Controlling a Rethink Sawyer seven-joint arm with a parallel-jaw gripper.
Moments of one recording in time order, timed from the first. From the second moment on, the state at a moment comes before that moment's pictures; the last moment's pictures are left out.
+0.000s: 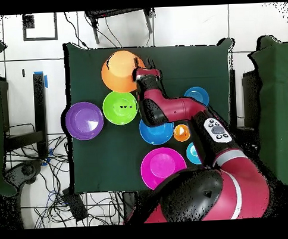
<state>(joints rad) -0.55 -0.36 0.40 1.52 -0.58 -0.47 2.04</state>
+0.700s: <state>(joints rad) -0.47 -0.50 0.27 1.65 -0.47 -0.53 2.04</state>
